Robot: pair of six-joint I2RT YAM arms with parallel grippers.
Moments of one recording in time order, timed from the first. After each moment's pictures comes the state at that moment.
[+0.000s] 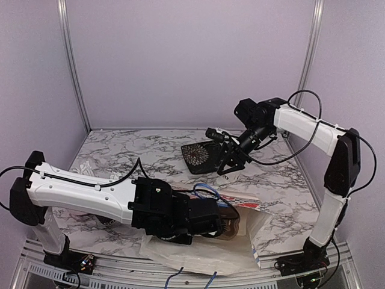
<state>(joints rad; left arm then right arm) -1.51 1.84 1.58 -1.03 -0.57 0.36 0.55 1.84 1.73 -1.23 -0.80 -0.80</state>
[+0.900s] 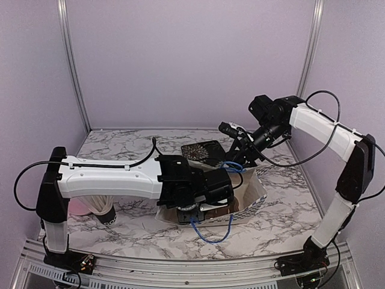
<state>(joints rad) -1.34 2.02 1.82 -1.11 -0.47 0.24 0.49 1.71 1.66 -1.25 -0.84 -0.84</state>
